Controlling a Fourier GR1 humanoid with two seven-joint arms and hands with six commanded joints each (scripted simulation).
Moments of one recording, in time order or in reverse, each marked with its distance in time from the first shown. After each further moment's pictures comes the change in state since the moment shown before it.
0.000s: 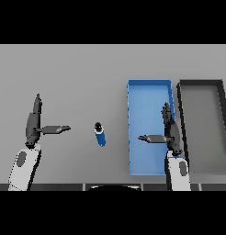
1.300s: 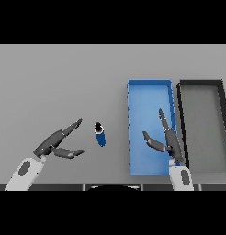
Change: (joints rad) left arm 0.076 0.170 -0.264 -0.192 -0.012 -0.514 -0.088; right arm 0.115 -0.111 0.132 -0.142 0.185 0.050 -0.062
